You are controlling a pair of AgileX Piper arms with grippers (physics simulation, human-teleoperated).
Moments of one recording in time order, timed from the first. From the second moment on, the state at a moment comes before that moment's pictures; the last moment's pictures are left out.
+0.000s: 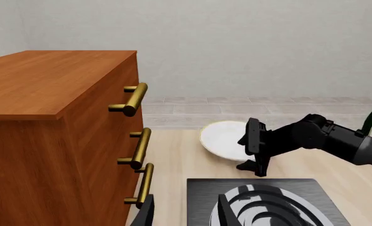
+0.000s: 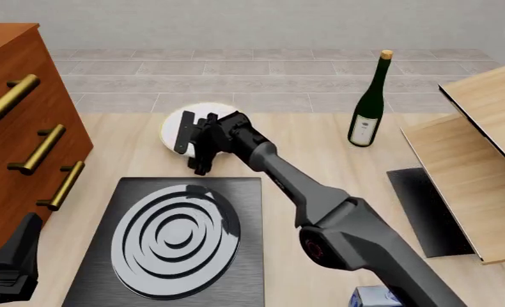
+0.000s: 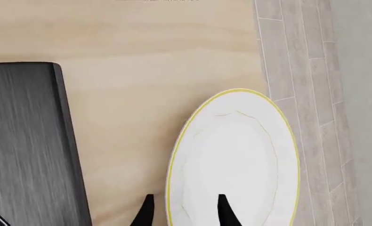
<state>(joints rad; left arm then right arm) 0.00 0.01 0.00 0.00 0.00 0.69 2.88 -2.83 0.80 -0.86</state>
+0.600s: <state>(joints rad) 0.00 0.01 0.00 0.00 0.00 0.71 2.81 -2.83 0.85 -0.85</state>
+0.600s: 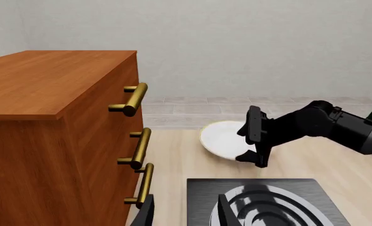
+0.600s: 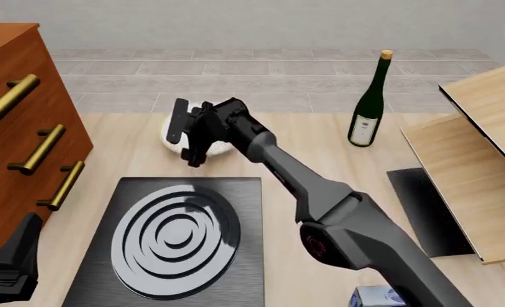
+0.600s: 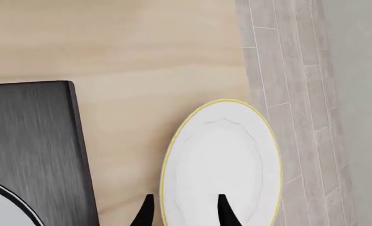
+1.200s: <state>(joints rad) 0.00 0.01 0.00 0.00 0.00 0.68 2.73 -2.83 0.87 -0.88</state>
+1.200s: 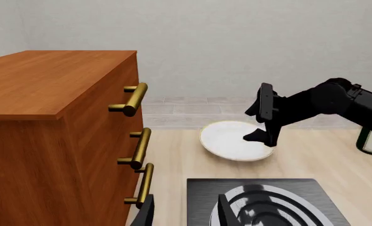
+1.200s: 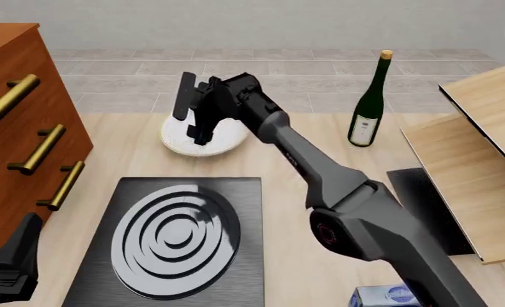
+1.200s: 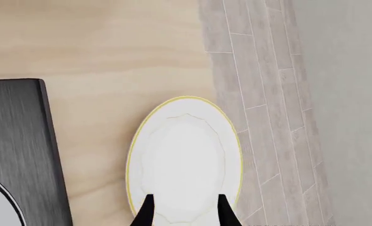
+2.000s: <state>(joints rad) 0.00 0.01 0.00 0.00 0.00 0.63 2.47 -2.45 0.68 -0.89</state>
